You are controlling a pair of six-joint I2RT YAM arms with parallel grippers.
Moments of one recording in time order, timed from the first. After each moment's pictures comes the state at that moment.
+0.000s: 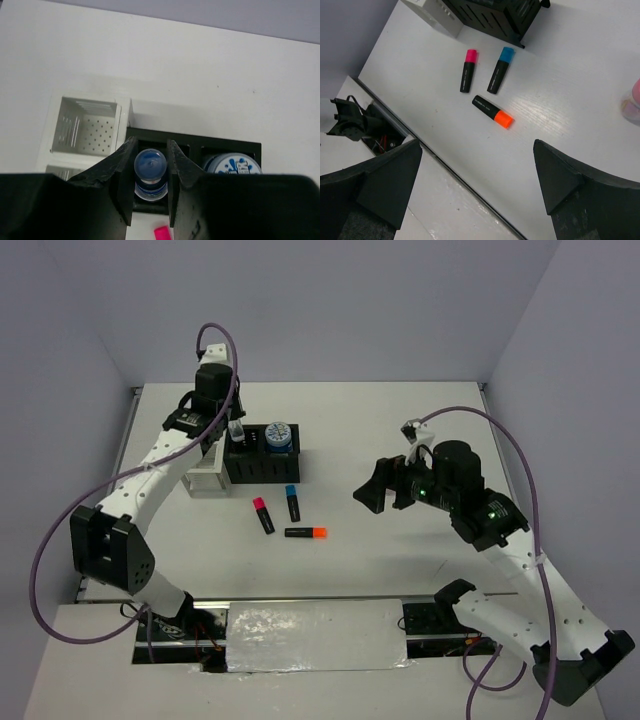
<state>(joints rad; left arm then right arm) -0.31 1.52 1.44 -0.40 -0.36 -0.31 0.50 0.85 1.00 -0.58 -0.30 0.36</state>
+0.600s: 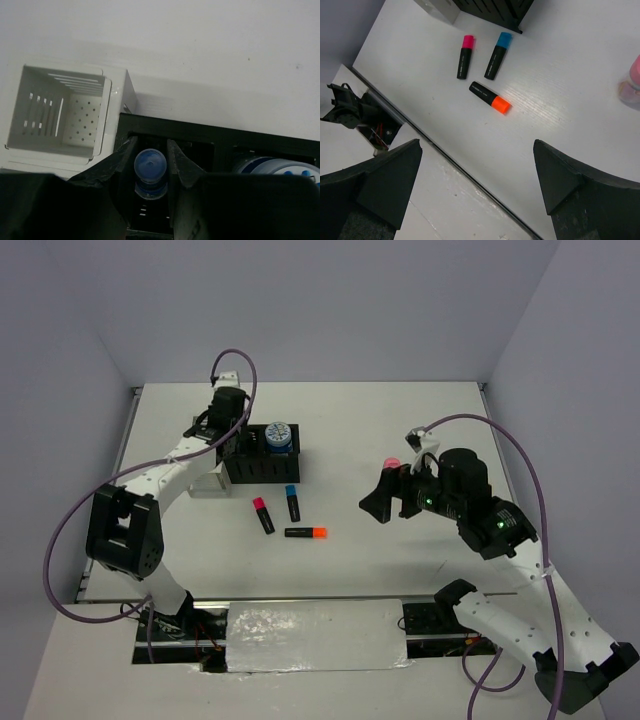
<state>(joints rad) -0.31 1.65 1.27 -0.21 -0.39 -0.31 0.50 0.79 0.99 -0.68 -0.30 0.34</state>
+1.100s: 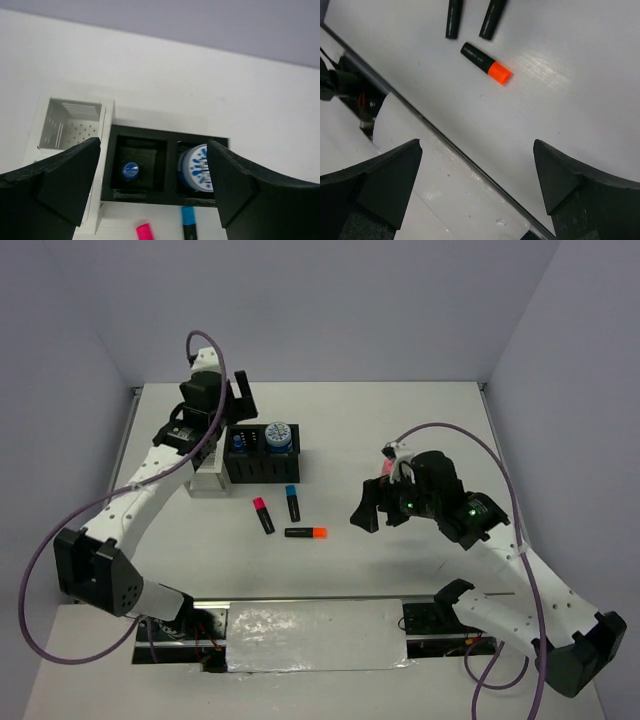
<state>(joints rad) -0.33 1.44 1.30 -0.26 -0.34 -0.35 0.53 0.87 0.90 -0.66 -0.32 0.32</state>
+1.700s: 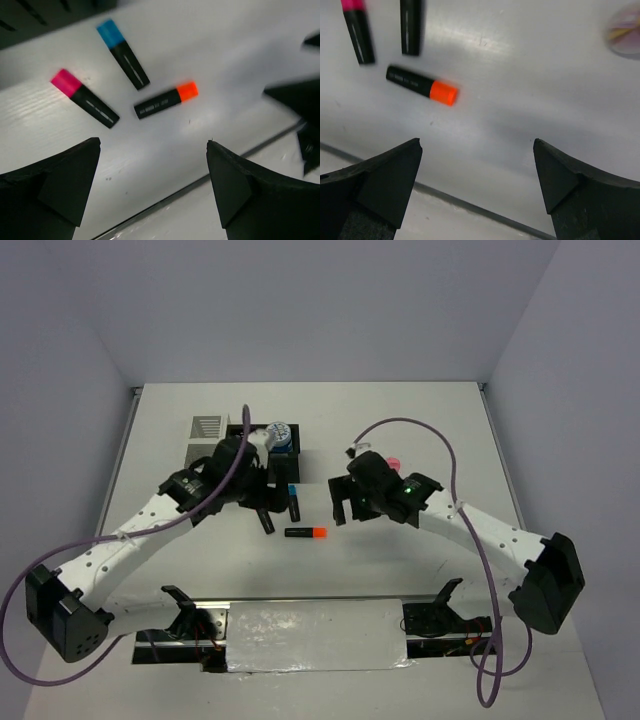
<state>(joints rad) -0.62 1.16 1.10 -0.68 -0.02 -0.44 0.80 1.27 0.97 -0.64 0.11 0.44</state>
